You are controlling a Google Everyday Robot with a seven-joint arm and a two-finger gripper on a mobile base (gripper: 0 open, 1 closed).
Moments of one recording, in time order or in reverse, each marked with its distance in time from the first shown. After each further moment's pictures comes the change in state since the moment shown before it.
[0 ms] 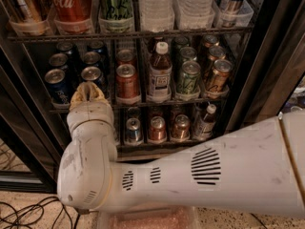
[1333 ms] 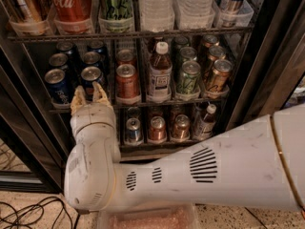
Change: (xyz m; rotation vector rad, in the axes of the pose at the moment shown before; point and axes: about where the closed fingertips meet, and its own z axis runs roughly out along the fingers) arm -0.008 -0.003 0.002 0.027 0.026 -0.090
